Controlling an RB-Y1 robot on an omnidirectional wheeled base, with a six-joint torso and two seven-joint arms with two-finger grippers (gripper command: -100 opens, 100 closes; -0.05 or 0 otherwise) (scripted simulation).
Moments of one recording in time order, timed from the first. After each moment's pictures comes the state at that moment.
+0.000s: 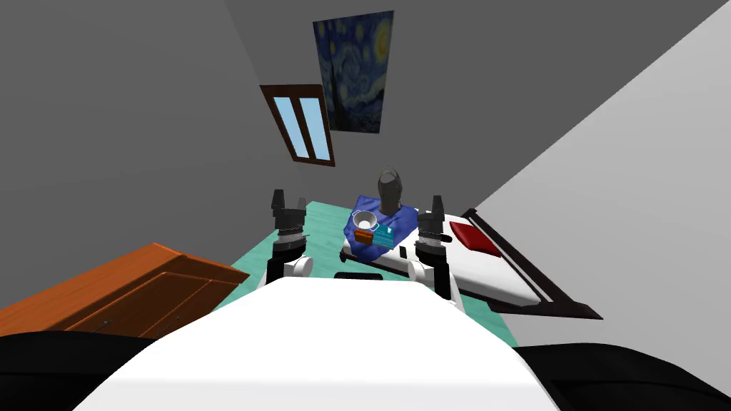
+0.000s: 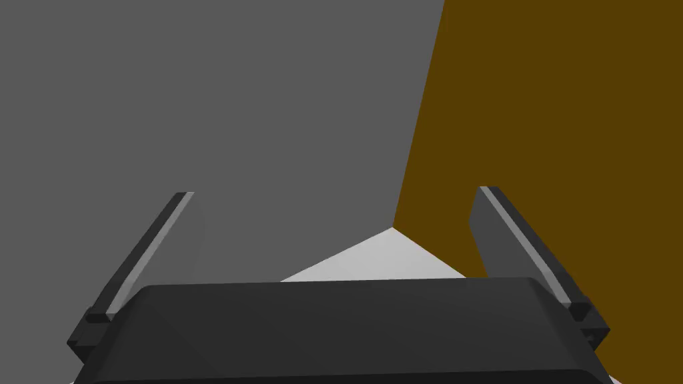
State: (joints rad) left arm 0.48 -0.03 -0.06 -2.22 0.03 -0.56 -0.11; right arm 0.48 -0.03 0.01 -2.29 0.01 -0.42 0.13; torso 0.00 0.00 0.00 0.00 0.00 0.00
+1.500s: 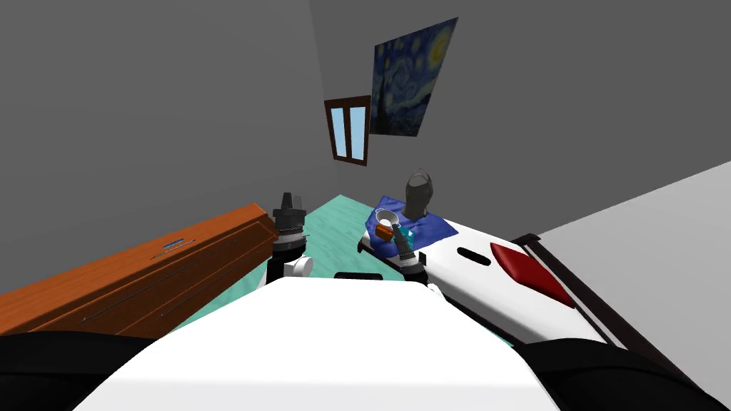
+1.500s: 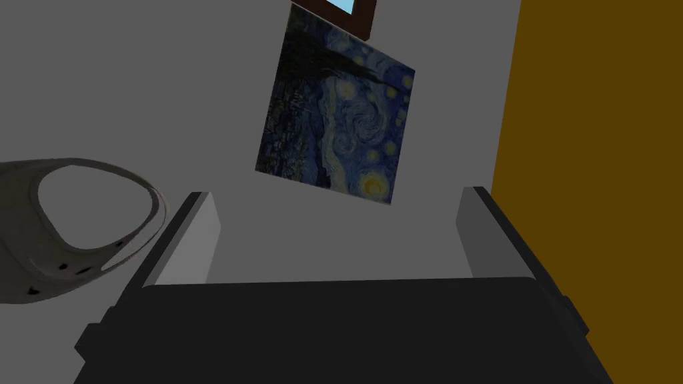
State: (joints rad) left arm 0.48 -0.03 -0.06 -2.22 0.03 -0.56 -0.11; right arm 0.64 -0.23 0.21 -2.08 0.24 -0.46 0.16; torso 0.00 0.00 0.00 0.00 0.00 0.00
